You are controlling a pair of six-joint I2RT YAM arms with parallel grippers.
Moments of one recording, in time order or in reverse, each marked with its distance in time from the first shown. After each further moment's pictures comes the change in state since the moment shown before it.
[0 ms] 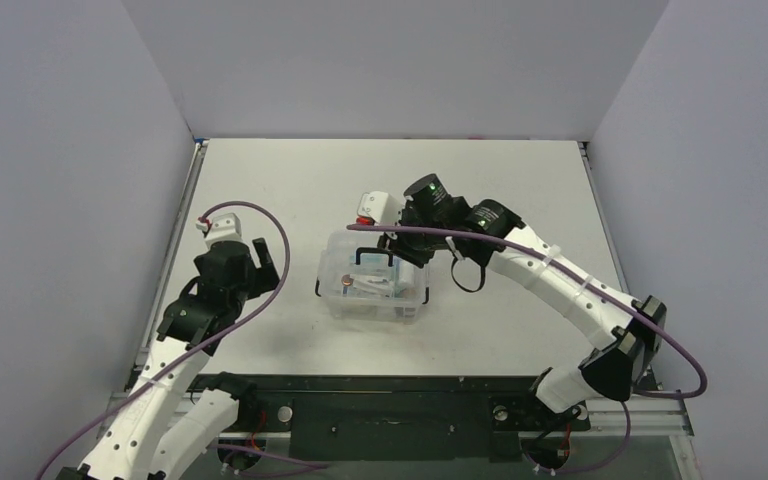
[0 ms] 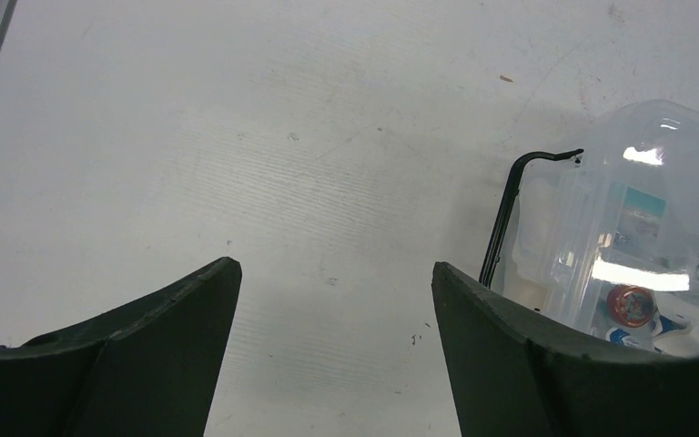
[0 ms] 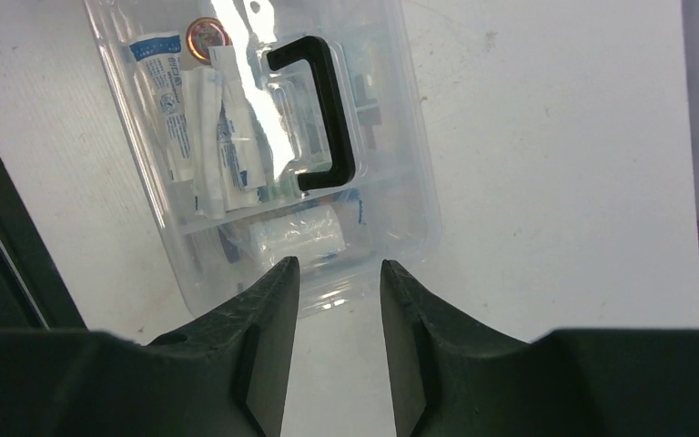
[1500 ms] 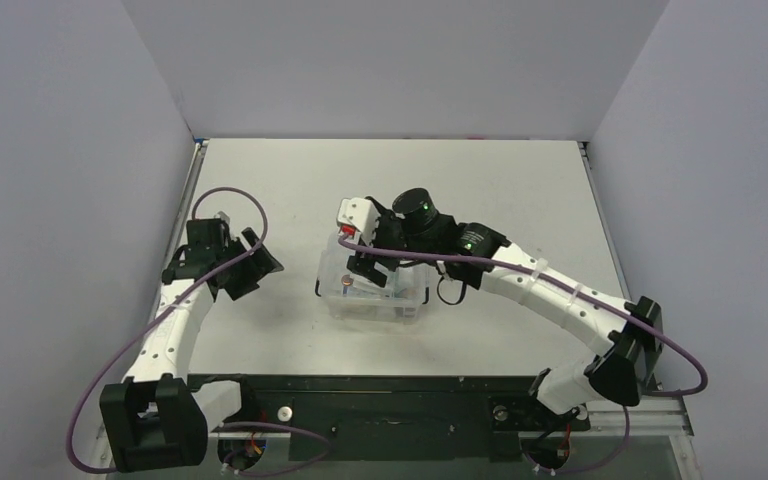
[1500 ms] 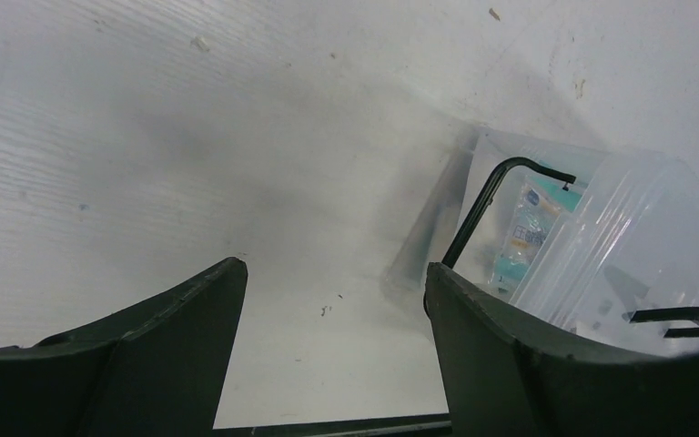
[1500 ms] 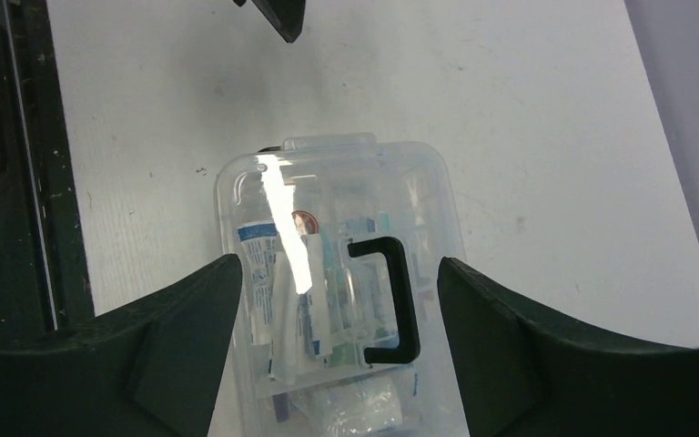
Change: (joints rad) left arm 0.400 0.373 0.029 0.074 0.578 -0.101; right arm 0.087 -0.092 -0.184 0.436 -0.127 0.111
